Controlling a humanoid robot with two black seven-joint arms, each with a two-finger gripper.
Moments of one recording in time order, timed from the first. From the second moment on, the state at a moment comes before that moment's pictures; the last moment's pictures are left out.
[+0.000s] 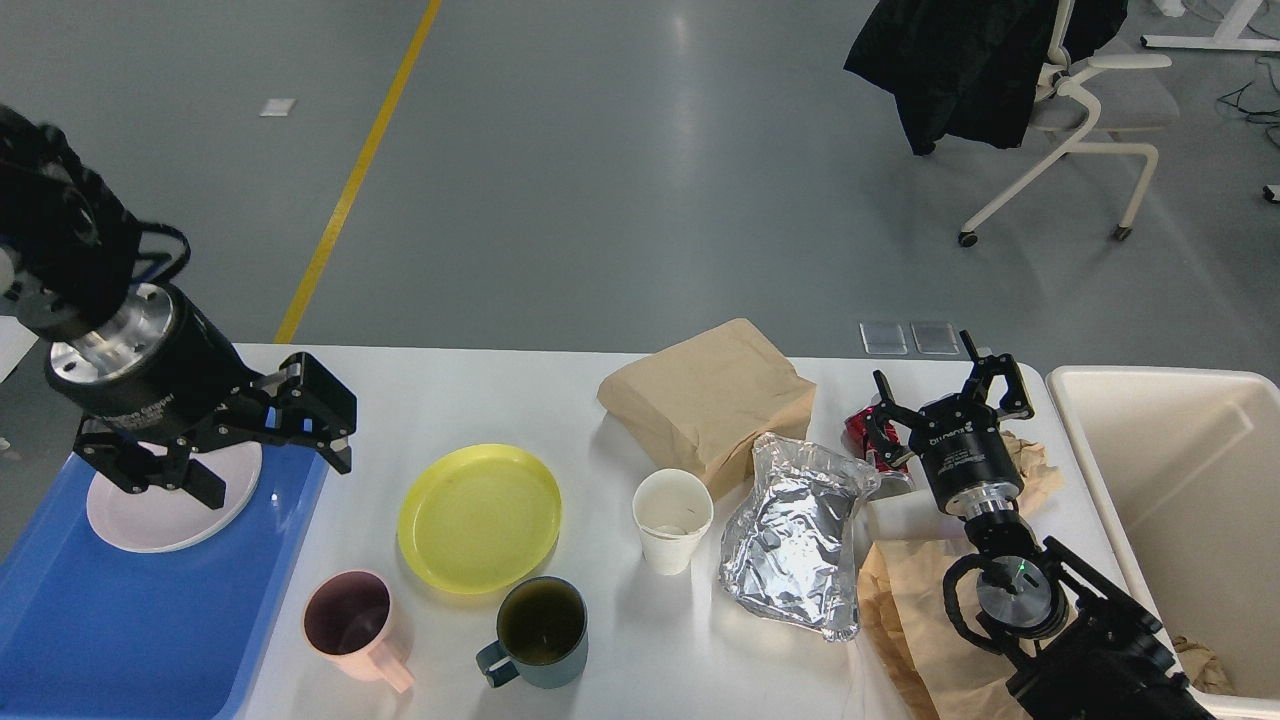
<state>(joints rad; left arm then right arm) -2.29 0.29 1.61 -1.65 -0.15 -0.69 -0.13 0.41 -0.11 1.04 0.61 -0.16 0.49 0.44</state>
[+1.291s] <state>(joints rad) -1.47 0.43 1.30 -1.40 0.23 -0.08 -0.12 0.41 -0.11 1.04 0.61 -0.16 0.49 0.44</state>
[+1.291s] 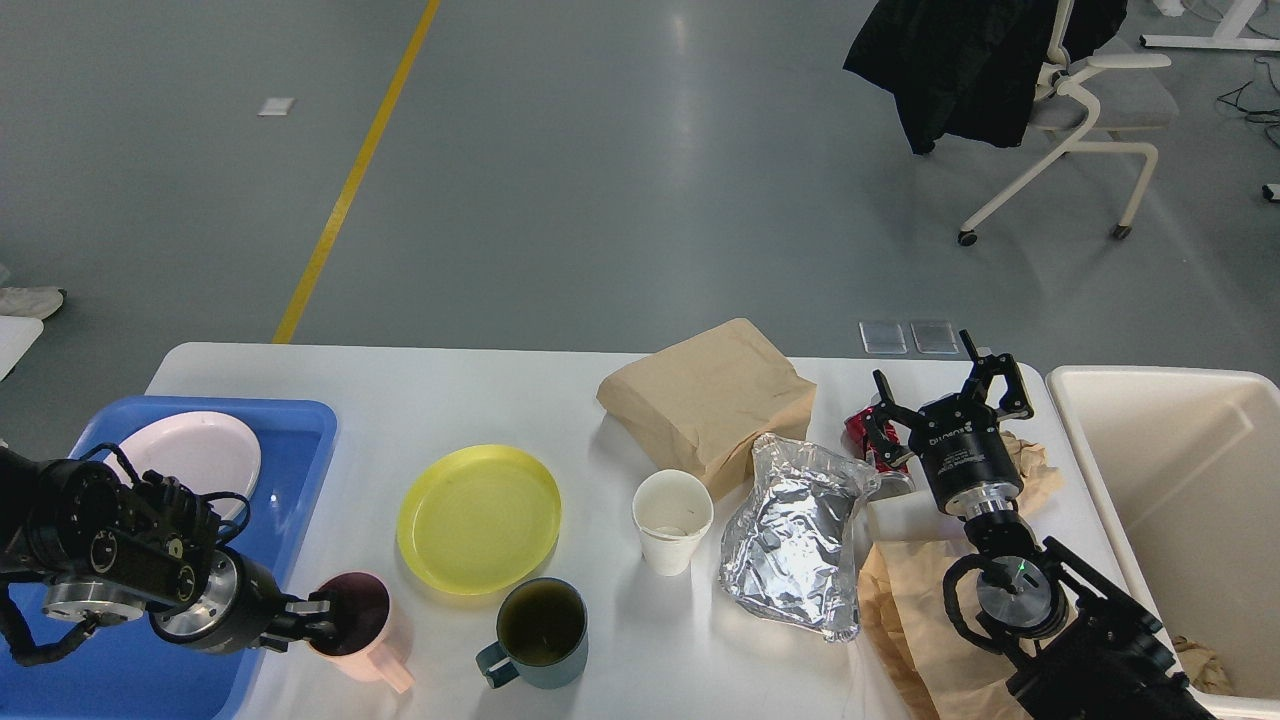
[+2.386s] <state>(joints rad) -2.39 0.44 1.67 -1.72 0.21 -0.71 -0.25 0.41 -0.11 1.04 0.61 -0.16 0.49 0.44</state>
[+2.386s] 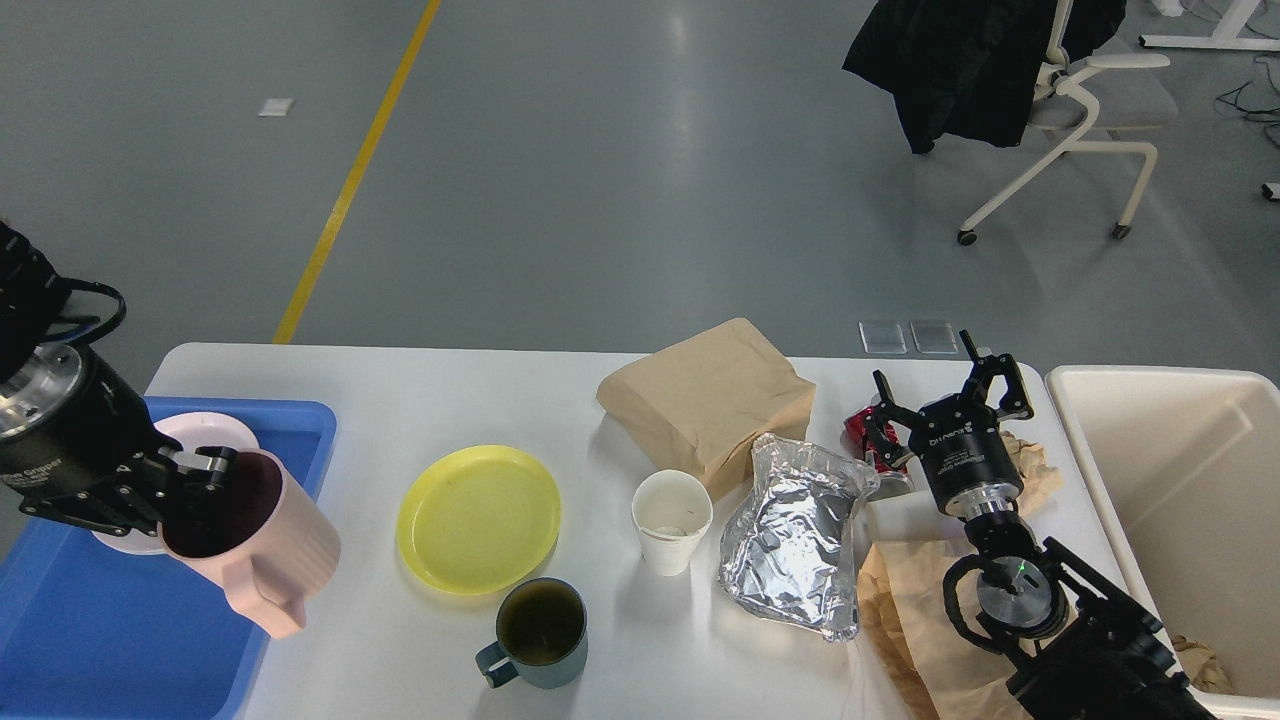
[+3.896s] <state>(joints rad) -1.02 0.89 0.87 -0.47 0.65 -0.66 -0.39 0.41 -0.11 1.04 0.61 -0.16 0.49 0.44</state>
